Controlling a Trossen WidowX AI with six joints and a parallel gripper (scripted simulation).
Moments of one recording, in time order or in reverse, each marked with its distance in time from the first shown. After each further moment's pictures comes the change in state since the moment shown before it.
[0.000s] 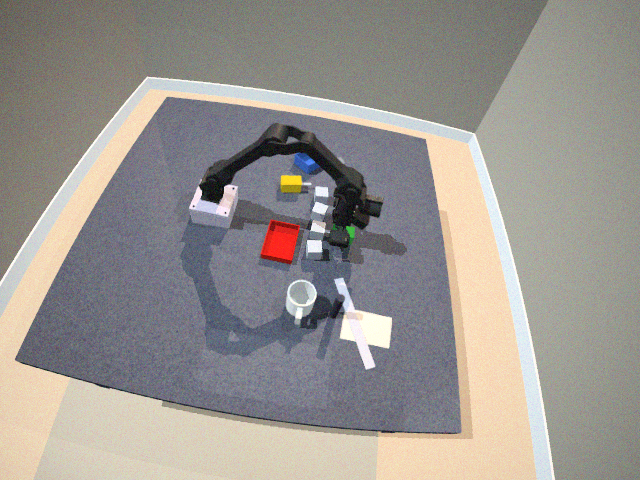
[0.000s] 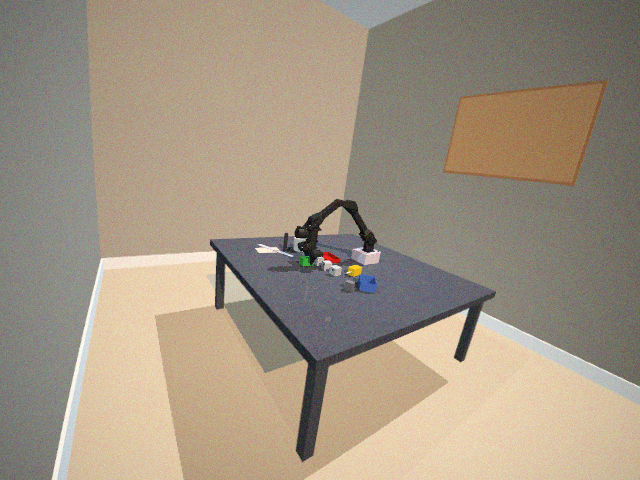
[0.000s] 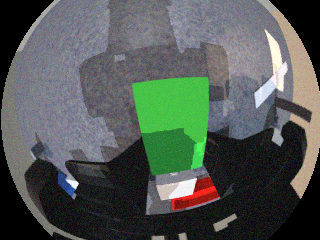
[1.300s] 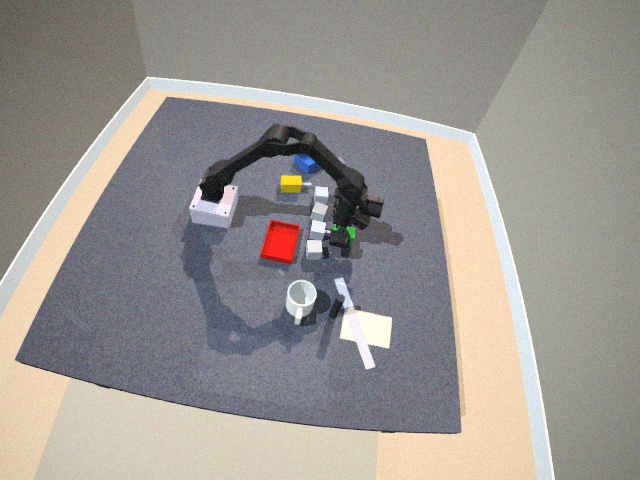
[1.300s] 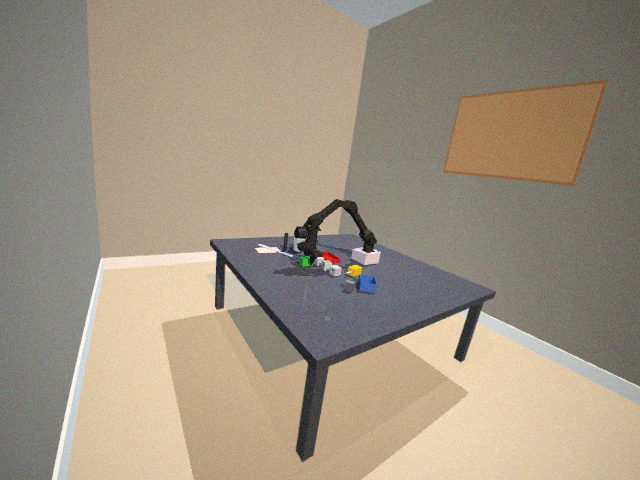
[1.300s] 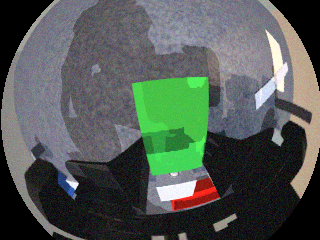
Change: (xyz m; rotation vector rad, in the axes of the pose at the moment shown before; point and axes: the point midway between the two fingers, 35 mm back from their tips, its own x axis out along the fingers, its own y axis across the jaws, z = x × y) arm 0.001 0.000 0.002 0.000 0.002 0.001
